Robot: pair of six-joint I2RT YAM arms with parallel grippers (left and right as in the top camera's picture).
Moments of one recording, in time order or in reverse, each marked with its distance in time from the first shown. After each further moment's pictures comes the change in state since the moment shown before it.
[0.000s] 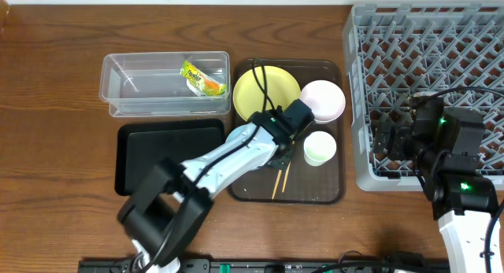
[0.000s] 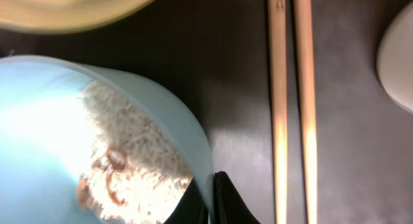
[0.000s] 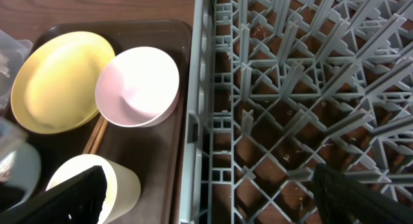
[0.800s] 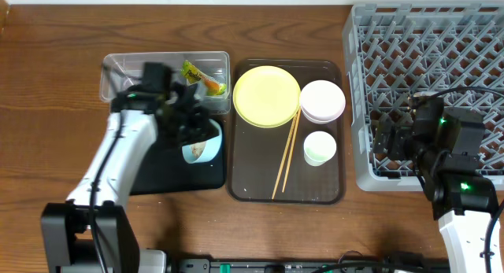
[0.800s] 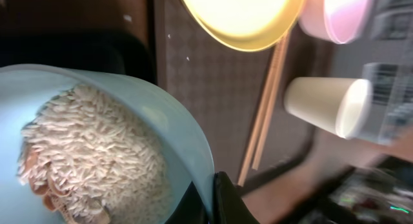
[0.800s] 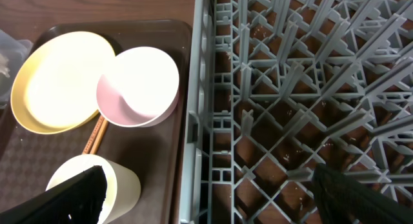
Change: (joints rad) left arm 0.748 -0.290 -0.169 -0.054 0.754 0.237; right arm 0.000 0.000 0.000 0.000 0.000 0.000
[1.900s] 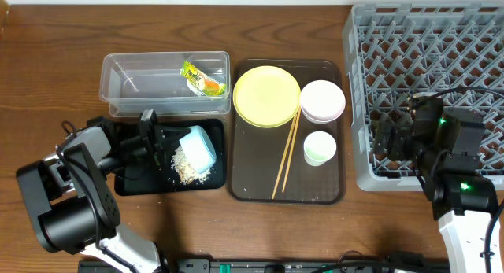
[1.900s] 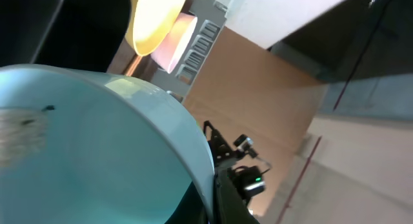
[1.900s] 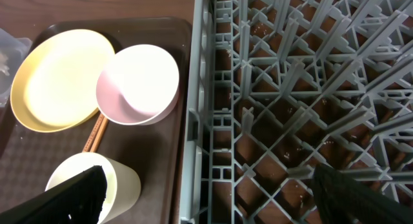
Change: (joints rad) left arm 0.444 0.261 -0.215 0.013 0.832 -0.119; right arm 0.000 0.000 0.000 -0.007 0.000 0.000
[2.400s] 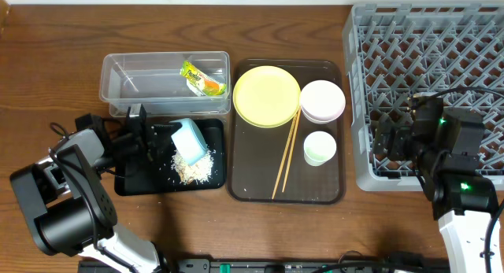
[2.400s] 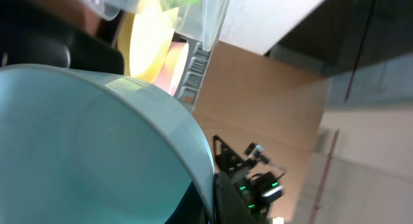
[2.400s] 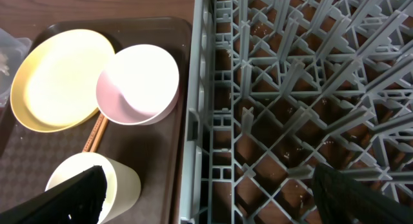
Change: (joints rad) left arm 0.048 0.000 -0.001 0.160 0.003 0.089; right arm 0.000 0.000 0.000 0.000 0.000 0.000
